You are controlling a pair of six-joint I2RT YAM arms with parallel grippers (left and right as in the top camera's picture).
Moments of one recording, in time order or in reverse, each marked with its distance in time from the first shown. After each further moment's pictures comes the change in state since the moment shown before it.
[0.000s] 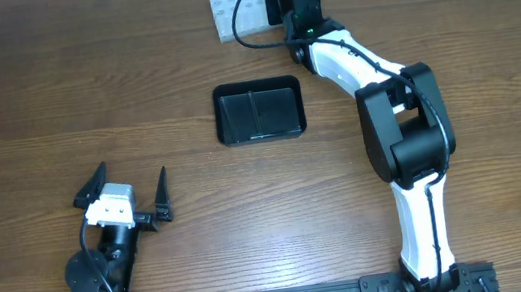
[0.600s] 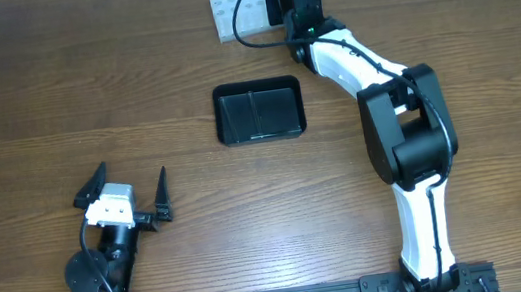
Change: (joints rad) left arm 0.000 0.000 0.000 0.000 0.000 0.000; right arm 0.000 -0.027 0.000 -0.039 0.000 0.000
